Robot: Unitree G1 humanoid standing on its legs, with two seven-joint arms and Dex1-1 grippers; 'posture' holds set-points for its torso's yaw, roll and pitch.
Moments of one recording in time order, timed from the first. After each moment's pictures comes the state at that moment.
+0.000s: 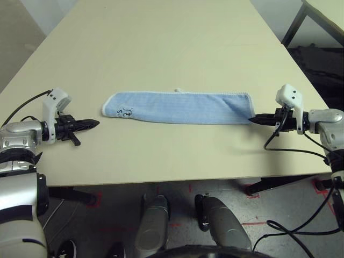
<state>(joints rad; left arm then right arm) -0.72 0.92 0.14 1.20 -0.05 -0.07 -1.33 -0.60 -0.76 0.04 0.58 0.15 0.08 1.32</state>
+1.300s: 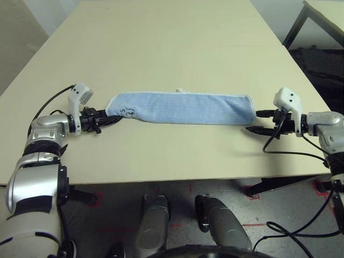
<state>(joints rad) -0.80 0.81 0.12 1.22 -0.07 -0.06 -1.31 -0.57 -0.76 0.05 0.55 0.15 0.10 1.30</state>
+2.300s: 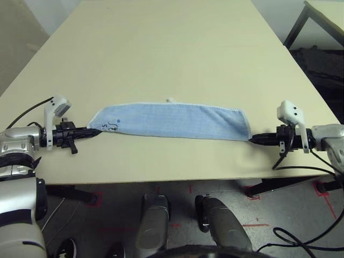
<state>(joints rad) -0.66 0.92 0.11 1.15 -0.10 -0.02 -1.57 -0.35 -0.84 0.05 0.21 0.27 0.31 1.39</state>
